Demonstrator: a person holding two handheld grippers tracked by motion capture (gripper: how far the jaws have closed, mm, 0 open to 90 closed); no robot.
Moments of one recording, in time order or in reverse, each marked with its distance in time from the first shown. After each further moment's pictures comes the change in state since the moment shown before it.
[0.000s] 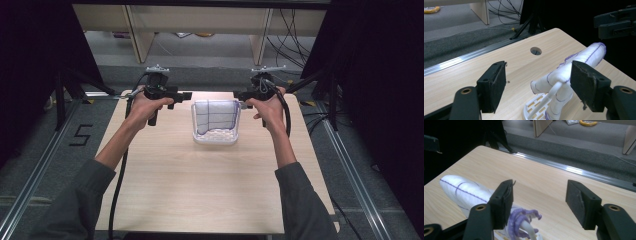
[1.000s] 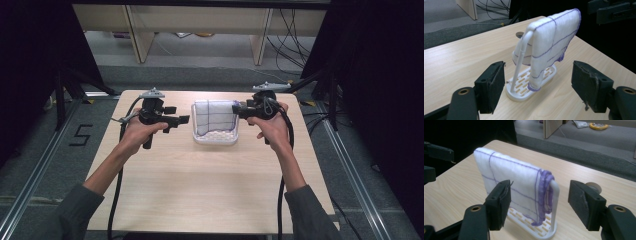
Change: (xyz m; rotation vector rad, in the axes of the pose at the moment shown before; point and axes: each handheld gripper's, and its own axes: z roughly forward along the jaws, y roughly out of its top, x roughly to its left) left arm -0.021 -0.060 -0.023 0.009 -0.082 0.003; right arm 0.022 -0.042 -0.028 -0.031 0.065 -0.031
